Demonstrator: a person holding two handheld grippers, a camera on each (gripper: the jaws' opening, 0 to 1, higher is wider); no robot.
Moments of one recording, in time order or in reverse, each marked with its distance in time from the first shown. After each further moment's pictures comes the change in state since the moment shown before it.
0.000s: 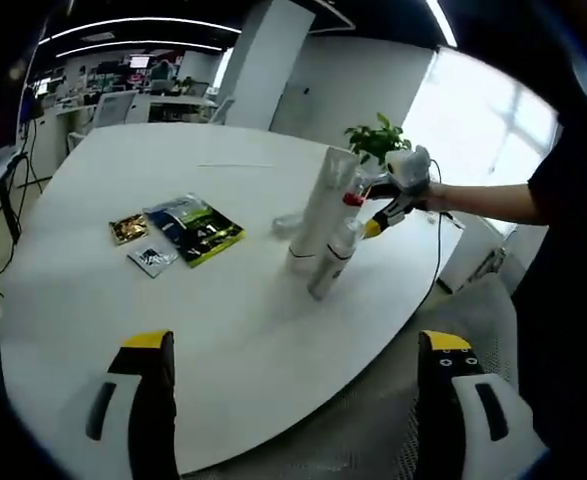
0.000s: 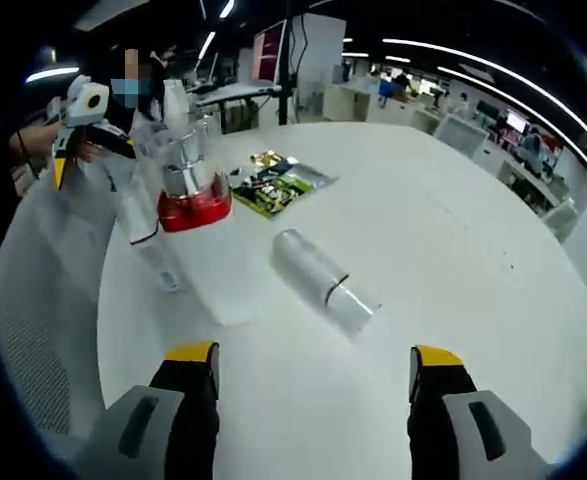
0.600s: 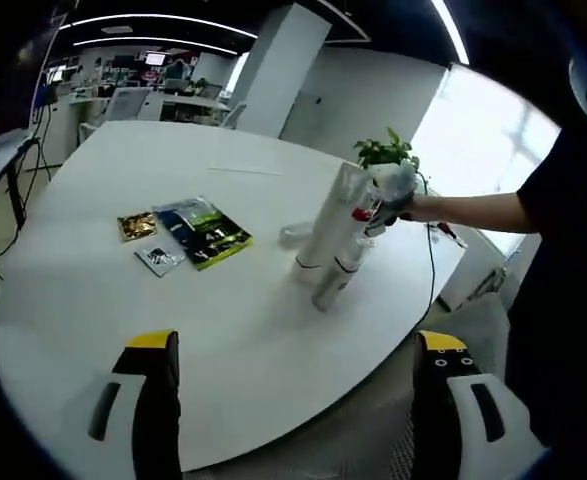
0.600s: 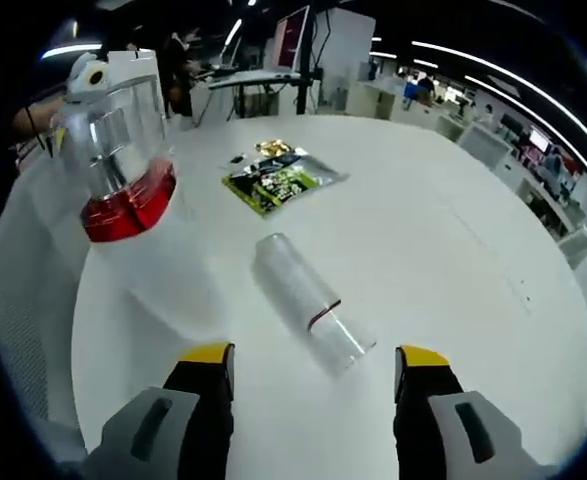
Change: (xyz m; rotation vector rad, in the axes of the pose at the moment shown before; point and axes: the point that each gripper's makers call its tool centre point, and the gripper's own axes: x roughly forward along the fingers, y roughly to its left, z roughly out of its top) left arm -0.004 0.010 0.006 -0.071 -0.046 0.011; right arm 0.044 -0.014 0.013 -0.114 0.021 0.049
